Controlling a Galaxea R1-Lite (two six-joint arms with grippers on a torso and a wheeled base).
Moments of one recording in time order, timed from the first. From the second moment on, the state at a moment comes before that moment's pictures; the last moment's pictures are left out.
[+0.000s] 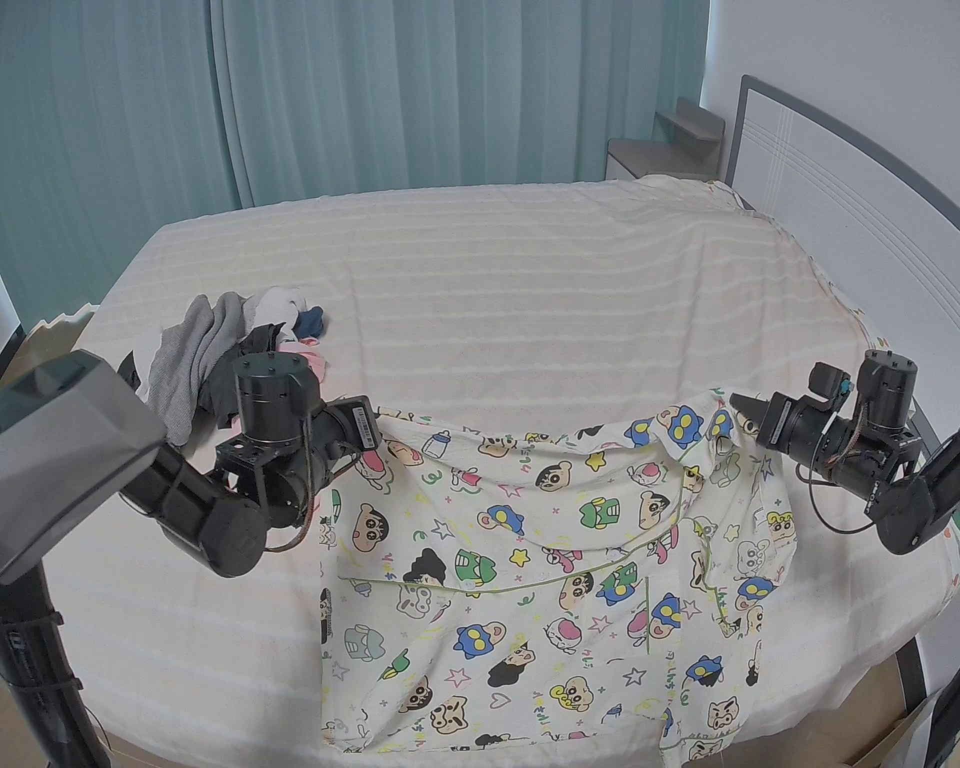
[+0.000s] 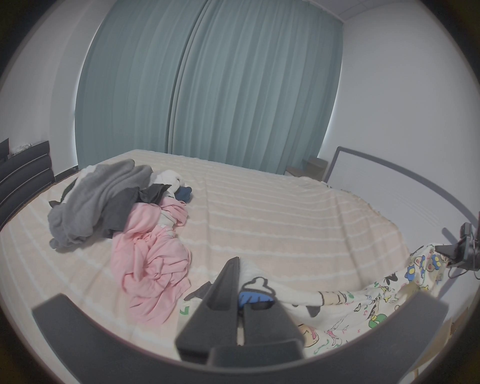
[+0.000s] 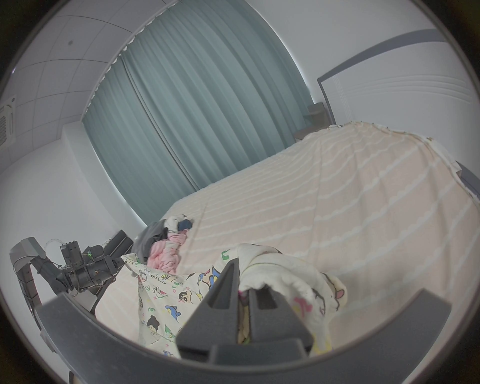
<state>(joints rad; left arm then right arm) -0.39 2.08 -0.92 -0.96 0.30 -0.29 0.11 1.87 -0.65 -1.06 0.29 0.37</state>
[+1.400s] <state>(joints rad) -0.29 2.56 -1.36 -1.03 0.46 -0.36 0.04 2.35 -0.96 -1.19 0.17 0.43</state>
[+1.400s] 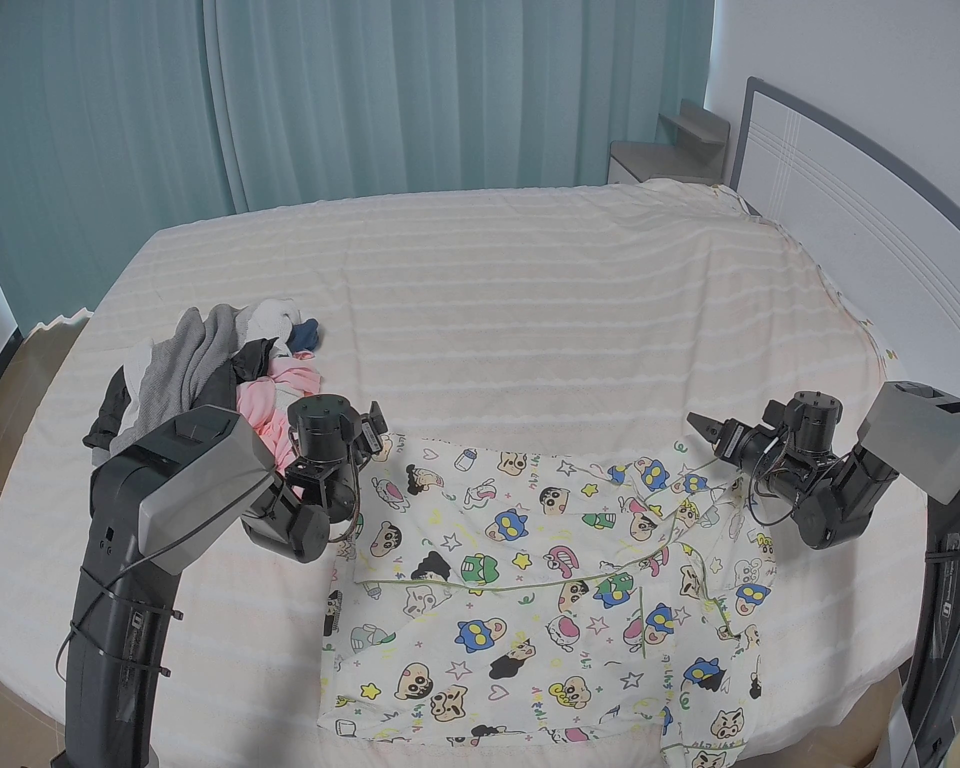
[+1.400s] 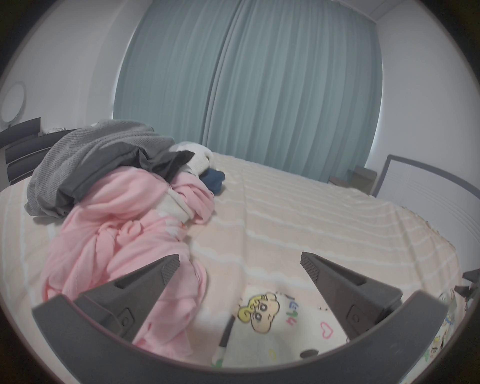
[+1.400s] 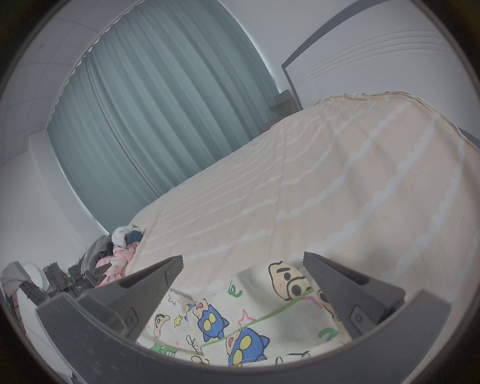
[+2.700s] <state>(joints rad) -0.36 1.45 -0.28 -1.05 0.18 -0.73 0.24 2.17 -0.73 -1.01 -0.05 0.88</state>
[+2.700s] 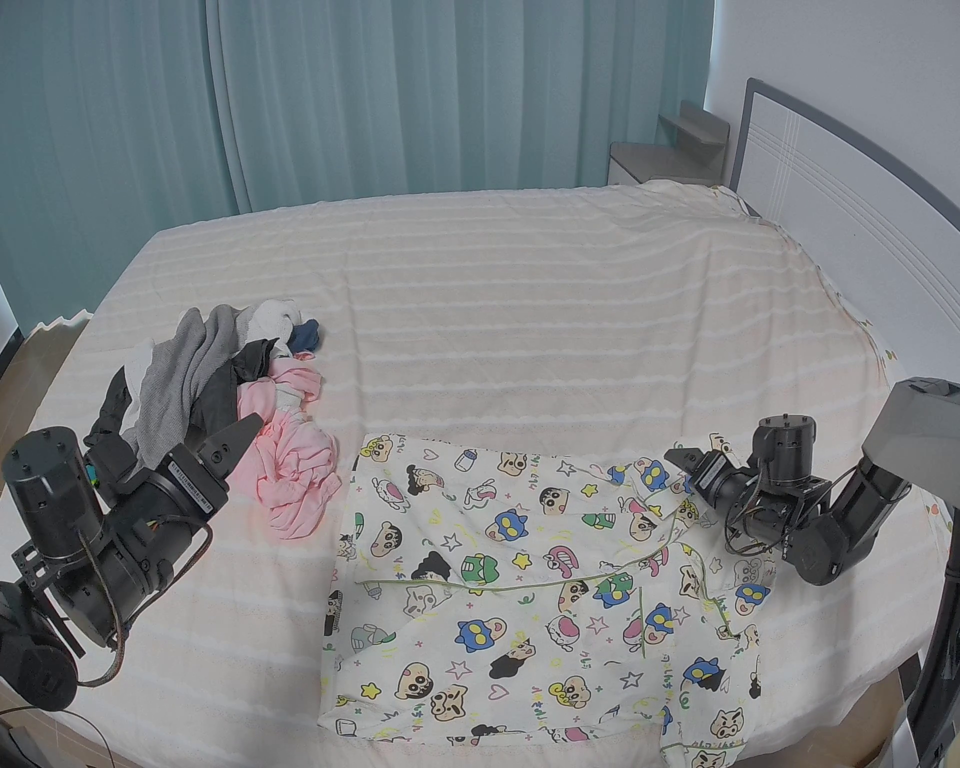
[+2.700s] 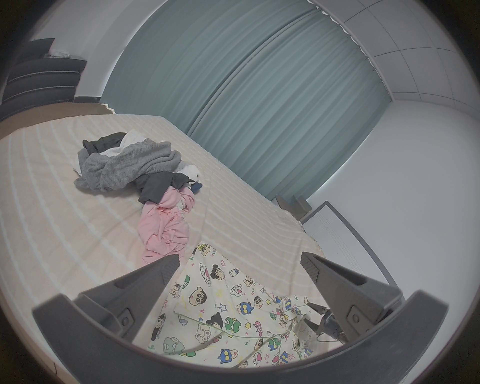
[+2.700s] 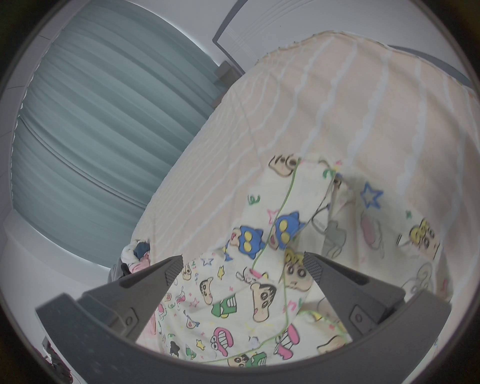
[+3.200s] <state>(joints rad) -0.36 1.41 -0.25 -1.05 0.18 -0.73 0.28 2.25 -0.76 -1.02 -0.08 0.89</state>
